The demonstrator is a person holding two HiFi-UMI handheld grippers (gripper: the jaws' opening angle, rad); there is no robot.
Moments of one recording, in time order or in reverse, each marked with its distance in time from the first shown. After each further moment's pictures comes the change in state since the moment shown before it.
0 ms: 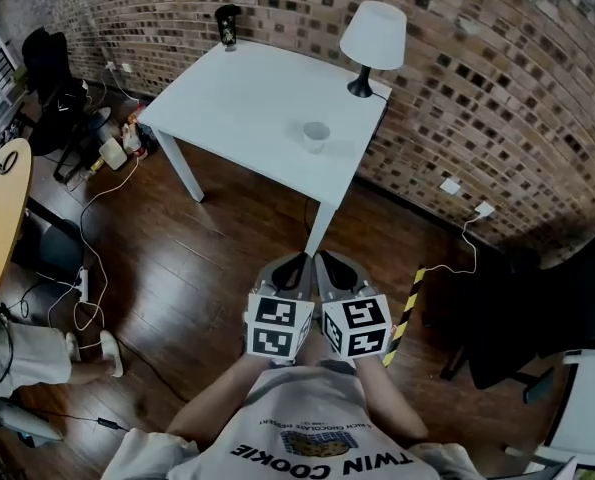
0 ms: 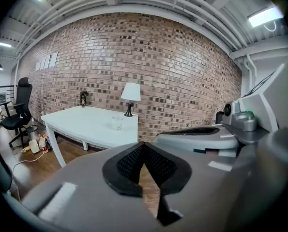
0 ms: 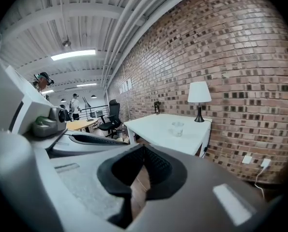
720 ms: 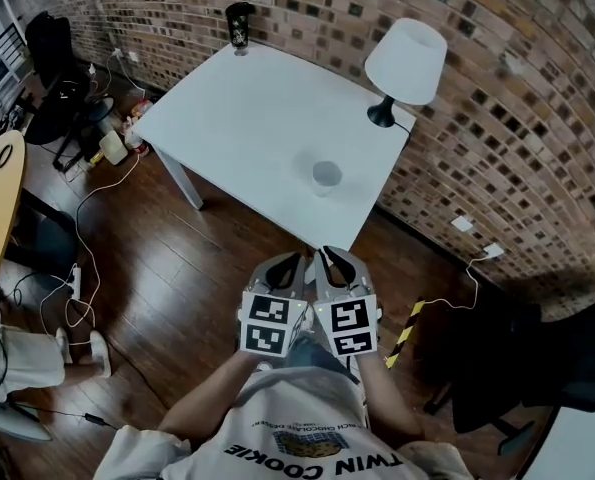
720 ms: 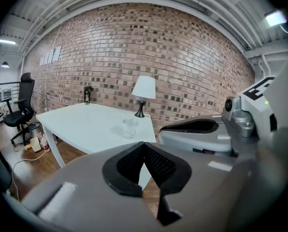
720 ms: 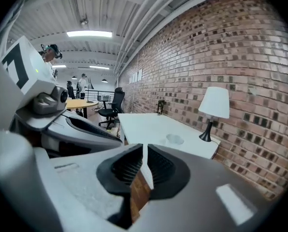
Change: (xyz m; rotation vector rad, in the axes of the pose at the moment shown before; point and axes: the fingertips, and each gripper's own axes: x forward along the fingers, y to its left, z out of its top) left arm 0.130 0.087 0.041 -0.051 0.035 0.070; right arm 0.145 -0.079 0.042 -0.291 0.052 0.039
